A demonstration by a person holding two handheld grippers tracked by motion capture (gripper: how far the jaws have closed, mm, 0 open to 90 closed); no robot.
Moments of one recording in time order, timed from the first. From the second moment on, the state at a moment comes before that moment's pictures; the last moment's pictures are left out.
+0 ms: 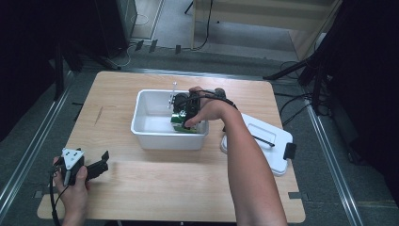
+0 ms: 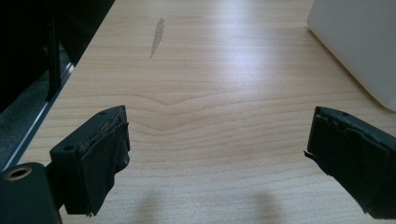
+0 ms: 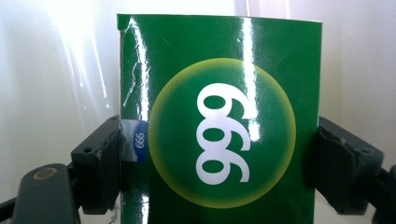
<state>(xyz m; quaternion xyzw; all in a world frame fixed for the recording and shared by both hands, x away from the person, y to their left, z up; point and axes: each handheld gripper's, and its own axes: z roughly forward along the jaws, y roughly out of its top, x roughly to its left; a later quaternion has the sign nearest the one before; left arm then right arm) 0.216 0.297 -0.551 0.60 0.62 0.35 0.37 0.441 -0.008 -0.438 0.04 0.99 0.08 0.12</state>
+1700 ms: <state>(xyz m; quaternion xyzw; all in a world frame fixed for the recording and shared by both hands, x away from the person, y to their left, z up) 0.216 0.297 -0.551 0.60 0.62 0.35 0.37 0.437 -0.015 -0.449 0.01 0.99 0.05 0.11</state>
